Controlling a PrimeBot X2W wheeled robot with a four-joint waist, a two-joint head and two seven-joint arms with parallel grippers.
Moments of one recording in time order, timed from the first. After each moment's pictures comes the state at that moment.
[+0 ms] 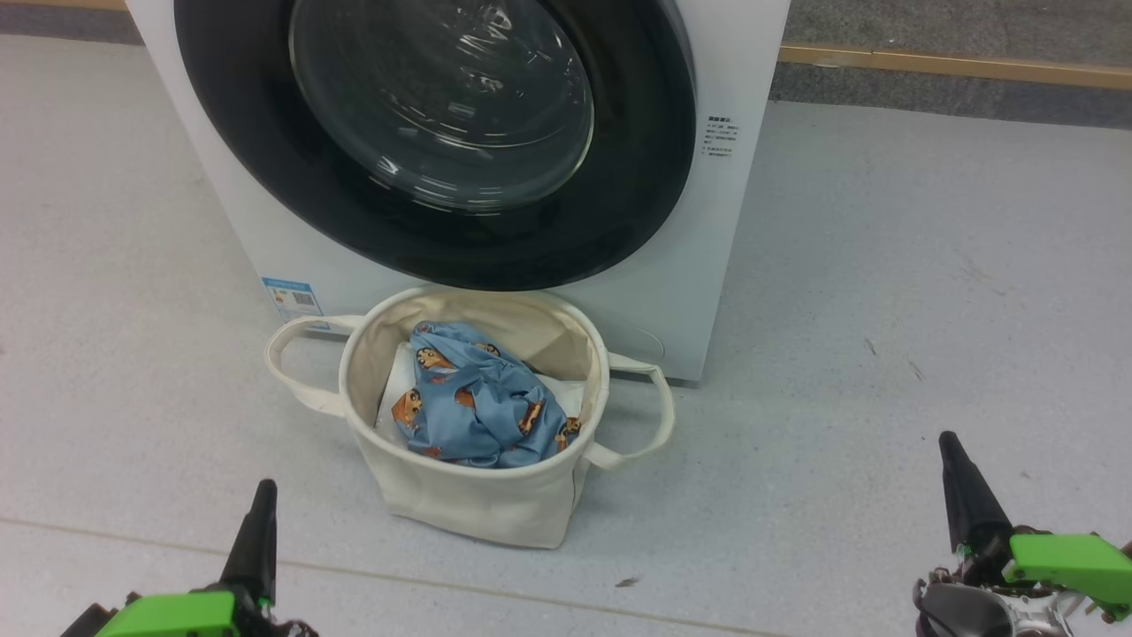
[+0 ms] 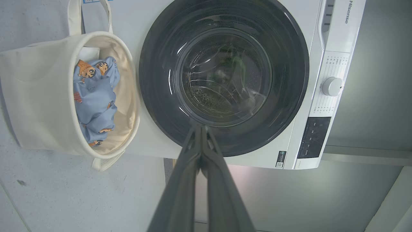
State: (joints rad) left arm -0.08 0.04 0.08 0.28 -1.61 -0.12 0.11; right arm -0.09 -0.04 -0.13 0.28 1.60 0.13 0.11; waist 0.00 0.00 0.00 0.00
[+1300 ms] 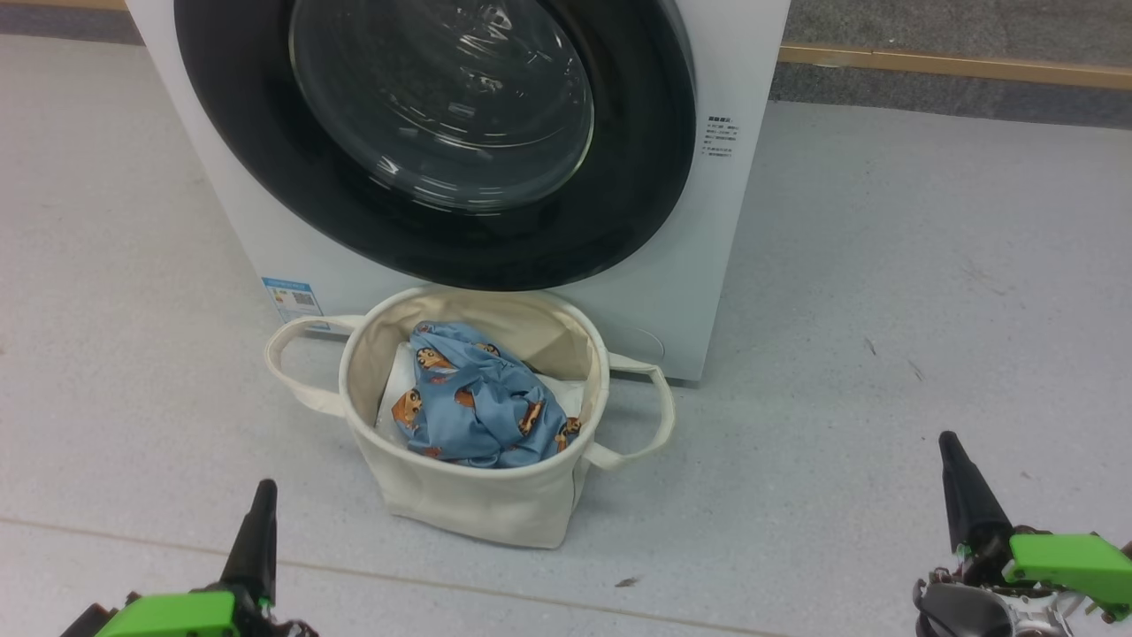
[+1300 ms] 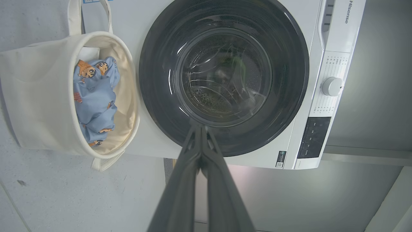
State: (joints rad) left arm -0.08 0.04 0.08 0.28 -1.61 -0.12 0.11; right arm -0.09 -0.04 -0.13 0.28 1.60 0.13 0.11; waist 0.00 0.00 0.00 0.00
